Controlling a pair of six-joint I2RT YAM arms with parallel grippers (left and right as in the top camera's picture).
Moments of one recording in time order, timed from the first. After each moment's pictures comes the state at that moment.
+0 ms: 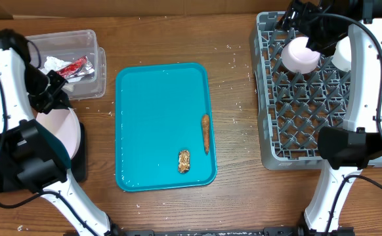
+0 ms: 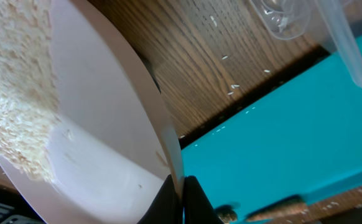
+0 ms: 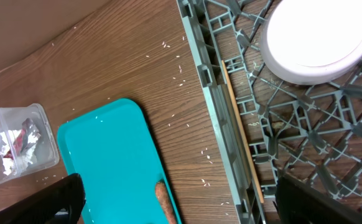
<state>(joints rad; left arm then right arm) 0.42 2.15 2.07 -1.64 0.21 -0.48 -0.03 2.21 2.69 -1.64 -0.32 0.38</state>
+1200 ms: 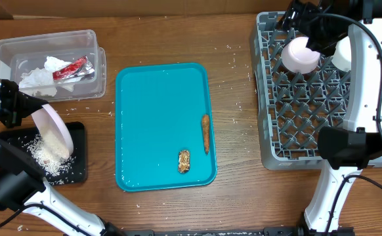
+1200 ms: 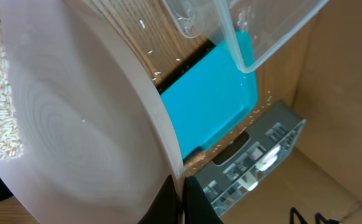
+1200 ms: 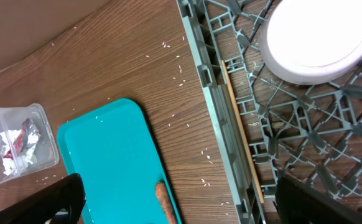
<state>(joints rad) 0.75 2.15 2.07 -1.69 0.71 -0.23 -0.03 2.21 2.69 -1.64 -0.32 0.38</state>
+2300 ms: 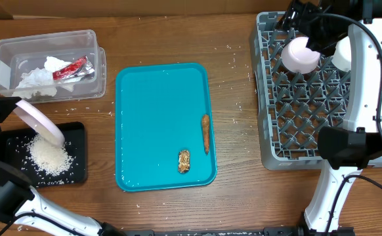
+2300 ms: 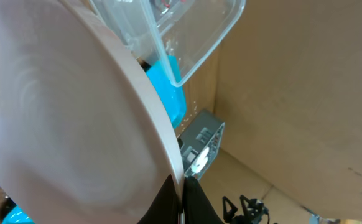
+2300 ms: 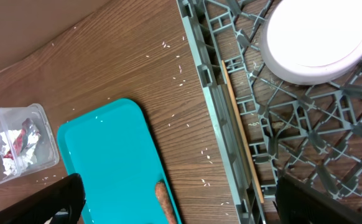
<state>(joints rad) 0.93 2.15 2.07 -1.69 0.99 -0.16 -0.03 2.21 2.69 -1.64 -0.32 0.38</state>
